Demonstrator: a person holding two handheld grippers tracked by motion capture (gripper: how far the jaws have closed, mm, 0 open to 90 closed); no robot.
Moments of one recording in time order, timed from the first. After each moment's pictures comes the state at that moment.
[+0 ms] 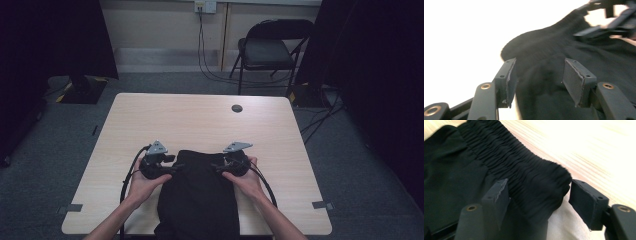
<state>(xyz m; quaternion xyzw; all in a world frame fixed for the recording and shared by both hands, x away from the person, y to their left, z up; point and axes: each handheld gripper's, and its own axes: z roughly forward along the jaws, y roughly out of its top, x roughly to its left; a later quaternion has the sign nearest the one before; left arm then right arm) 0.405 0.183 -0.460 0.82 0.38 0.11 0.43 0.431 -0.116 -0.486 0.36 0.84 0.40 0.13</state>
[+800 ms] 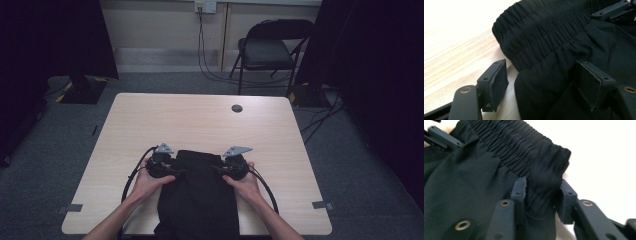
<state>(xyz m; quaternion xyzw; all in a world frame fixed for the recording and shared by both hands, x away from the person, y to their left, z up) 0.424 0.171 -0.493 0.84 0.37 0.07 0.38 0.426 -0.115 -0.501 0.34 0.83 0.42 0.11</state>
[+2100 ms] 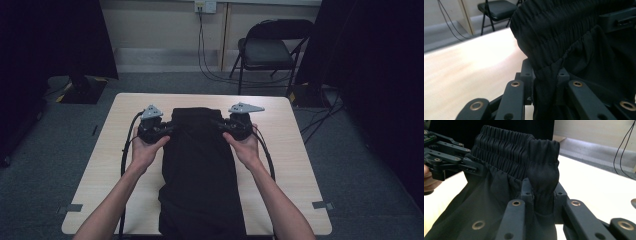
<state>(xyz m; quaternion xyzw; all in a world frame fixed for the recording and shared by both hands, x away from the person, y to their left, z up) 0.465 0.182 -0.382 0.76 0.37 0.19 0.50 0.476 -0.109 -0.374 0.34 0.76 0.53 0.16</state>
